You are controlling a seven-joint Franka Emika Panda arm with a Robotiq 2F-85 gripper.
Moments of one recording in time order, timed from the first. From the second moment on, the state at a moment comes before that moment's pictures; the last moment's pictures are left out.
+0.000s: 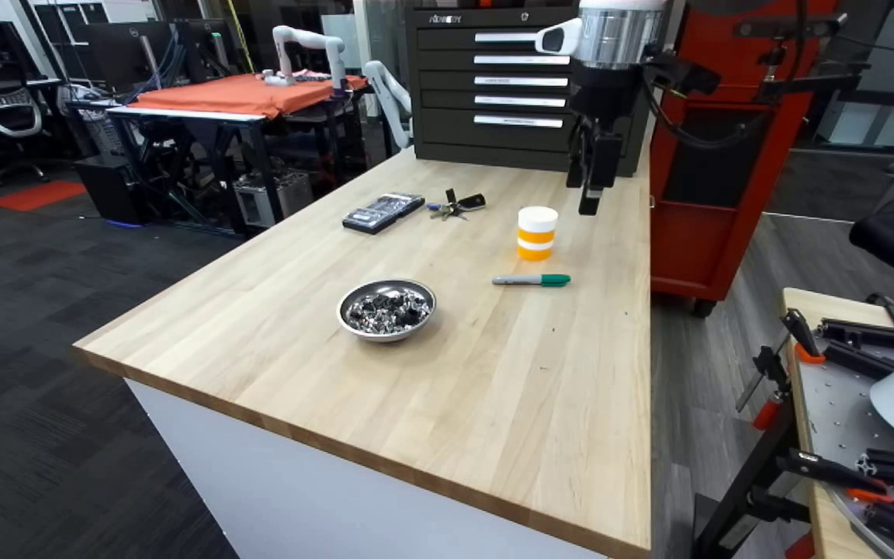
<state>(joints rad) 0.08 -0.17 0.02 -2.37 -0.01 2.27 -0.36</state>
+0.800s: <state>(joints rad) 0.07 -0.14 -0.03 -2.38 -0.01 2.30 -0.50</state>
